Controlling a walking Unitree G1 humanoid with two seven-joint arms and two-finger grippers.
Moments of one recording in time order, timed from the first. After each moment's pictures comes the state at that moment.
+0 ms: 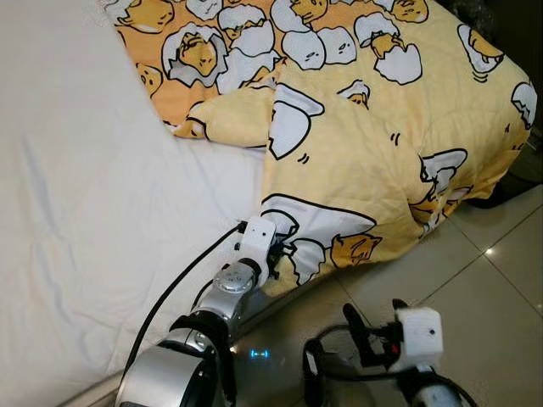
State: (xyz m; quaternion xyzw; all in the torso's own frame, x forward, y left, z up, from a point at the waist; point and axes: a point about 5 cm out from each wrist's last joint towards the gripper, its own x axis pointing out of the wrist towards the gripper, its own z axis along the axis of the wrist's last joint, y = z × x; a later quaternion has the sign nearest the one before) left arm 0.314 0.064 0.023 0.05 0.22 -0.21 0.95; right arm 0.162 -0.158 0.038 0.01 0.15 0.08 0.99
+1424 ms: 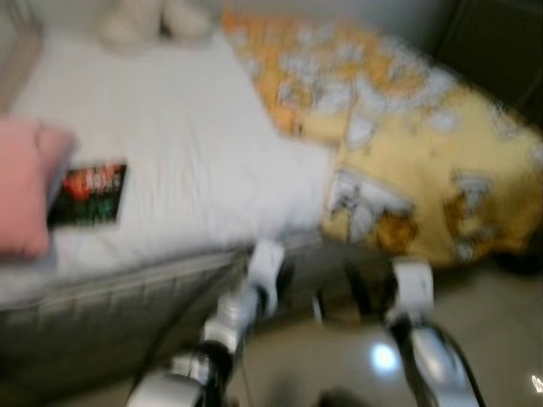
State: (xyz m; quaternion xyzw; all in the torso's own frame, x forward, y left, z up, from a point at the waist) left arm 0.297 0.052 0.021 -0.02 0.17 -0.24 0.96; right arm 0.216 -0.178 0.023 0.02 0.13 0.05 0.99
